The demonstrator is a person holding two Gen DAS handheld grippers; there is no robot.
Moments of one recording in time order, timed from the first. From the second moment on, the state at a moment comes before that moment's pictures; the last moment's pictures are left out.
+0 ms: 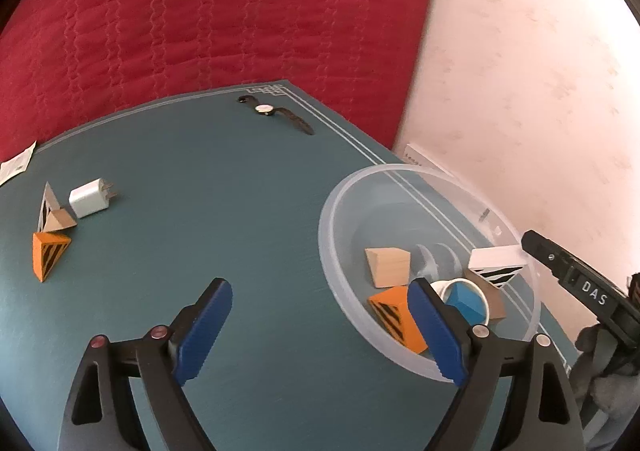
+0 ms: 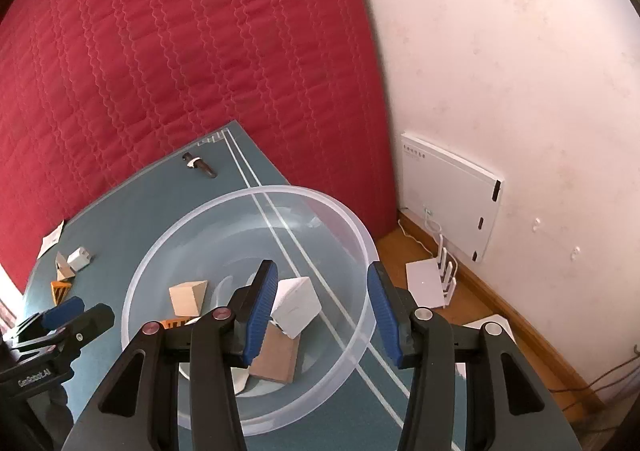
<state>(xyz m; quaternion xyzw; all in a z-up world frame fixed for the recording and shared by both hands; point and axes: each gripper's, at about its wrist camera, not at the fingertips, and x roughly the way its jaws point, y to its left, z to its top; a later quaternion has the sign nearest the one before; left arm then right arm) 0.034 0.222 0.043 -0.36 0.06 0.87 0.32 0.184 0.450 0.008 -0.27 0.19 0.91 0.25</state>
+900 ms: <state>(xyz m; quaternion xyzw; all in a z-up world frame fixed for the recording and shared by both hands) 0.033 0.204 0.037 -0.38 0.05 0.87 0.30 0.183 0.464 -0.006 -0.32 0.13 0.90 0.28</state>
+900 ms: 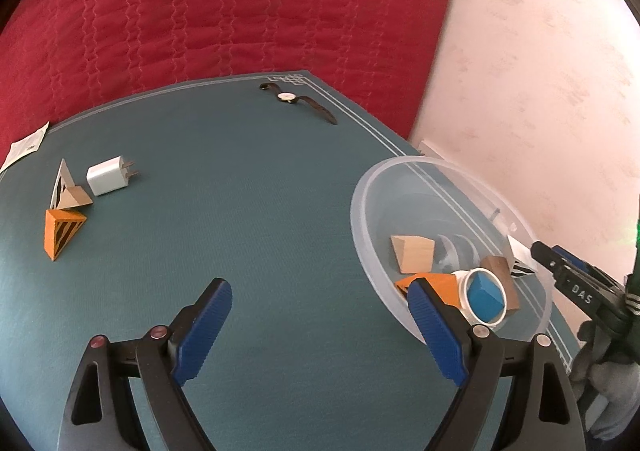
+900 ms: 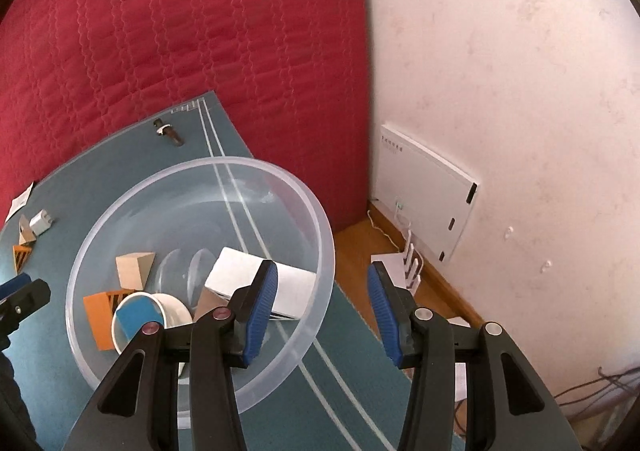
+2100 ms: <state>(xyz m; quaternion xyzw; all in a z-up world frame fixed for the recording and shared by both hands) -0.012 0.112 0.027 -0.40 0.01 0.89 0.19 0.124 0.333 0.035 -0.26 0.11 0.95 0.11</state>
